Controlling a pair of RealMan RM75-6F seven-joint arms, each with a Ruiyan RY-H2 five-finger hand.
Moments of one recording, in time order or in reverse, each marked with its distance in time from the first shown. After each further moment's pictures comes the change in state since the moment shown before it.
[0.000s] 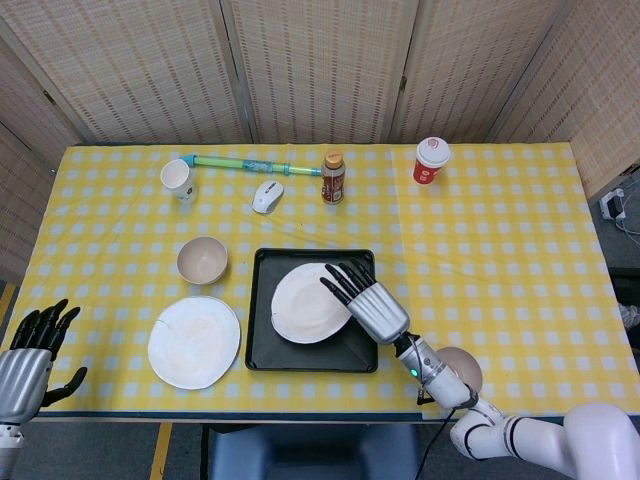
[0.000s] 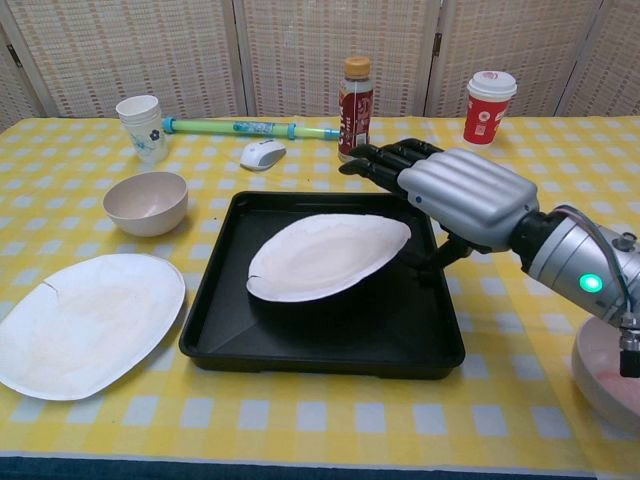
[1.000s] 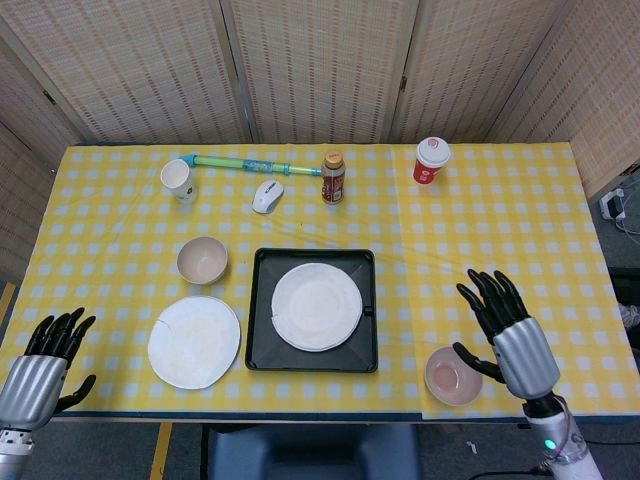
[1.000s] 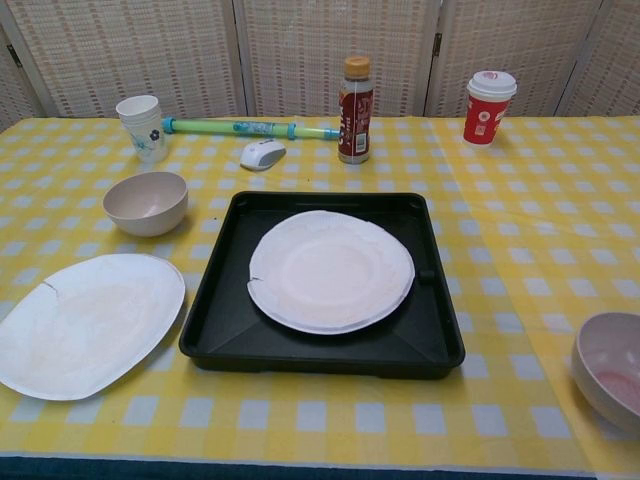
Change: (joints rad) left arm 0.006 -0.042 0.031 0.042 0.072 0.015 0.075; right arm -0.419 0.459 -0.159 -0.394 -0.184 0.593 0.234
